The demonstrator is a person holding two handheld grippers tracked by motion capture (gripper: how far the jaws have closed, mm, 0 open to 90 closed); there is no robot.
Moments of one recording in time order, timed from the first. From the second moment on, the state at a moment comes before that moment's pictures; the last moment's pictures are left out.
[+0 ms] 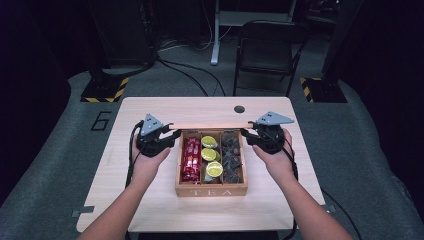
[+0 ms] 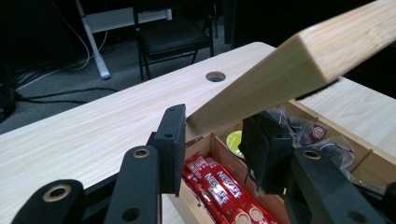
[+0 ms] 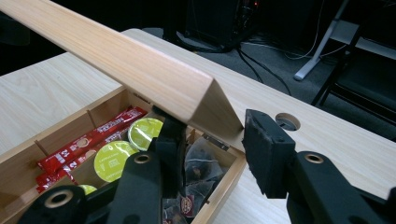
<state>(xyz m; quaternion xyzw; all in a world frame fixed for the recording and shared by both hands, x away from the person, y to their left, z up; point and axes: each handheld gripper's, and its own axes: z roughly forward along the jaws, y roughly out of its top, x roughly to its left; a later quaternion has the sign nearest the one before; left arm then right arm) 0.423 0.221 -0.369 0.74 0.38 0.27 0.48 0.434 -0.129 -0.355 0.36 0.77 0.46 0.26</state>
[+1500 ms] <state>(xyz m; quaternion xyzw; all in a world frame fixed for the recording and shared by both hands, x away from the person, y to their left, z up) 0.453 0.220 -0.350 0.74 0.41 0.24 0.48 0.471 -0.126 -0.364 0.39 0.76 0.45 0.27</state>
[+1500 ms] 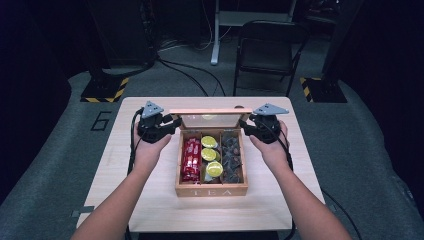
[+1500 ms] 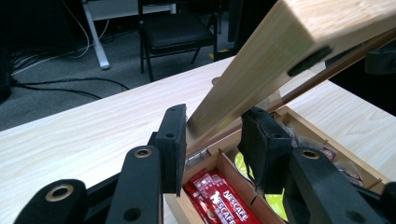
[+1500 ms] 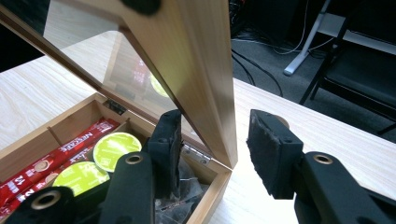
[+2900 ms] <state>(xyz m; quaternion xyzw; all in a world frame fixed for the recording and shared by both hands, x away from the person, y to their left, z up) 0.470 0.218 -0.344 0.73 0.43 0.24 0.48 0.496 -0.116 -0.383 0.40 0.76 0.44 0.27</state>
